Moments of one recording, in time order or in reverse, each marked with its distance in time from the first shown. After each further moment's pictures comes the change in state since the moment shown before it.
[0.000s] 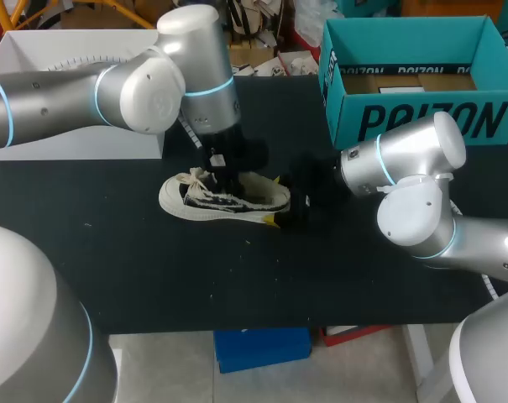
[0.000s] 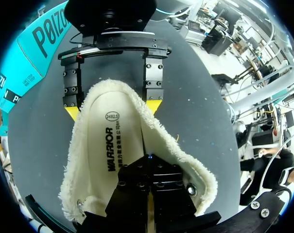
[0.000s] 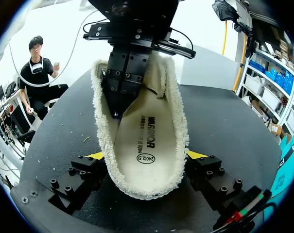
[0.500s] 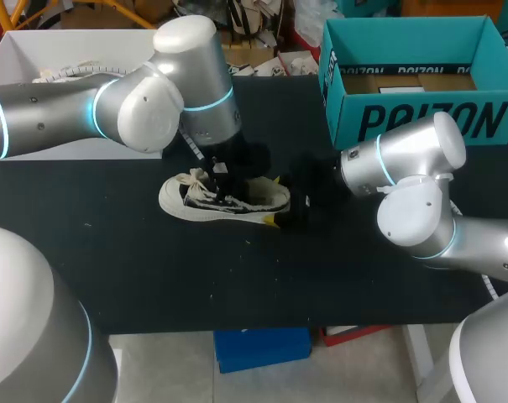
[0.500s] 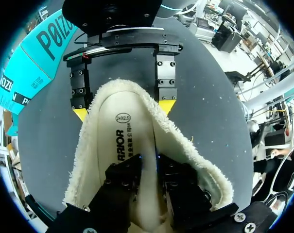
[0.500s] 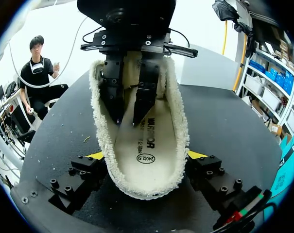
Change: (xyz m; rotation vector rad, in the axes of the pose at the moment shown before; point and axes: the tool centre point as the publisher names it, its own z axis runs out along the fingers) left arm -0.010 -0.001 0.006 -0.016 -0.134 0.008; right arm 0.000 0.000 0.000 0.000 0.000 0.000
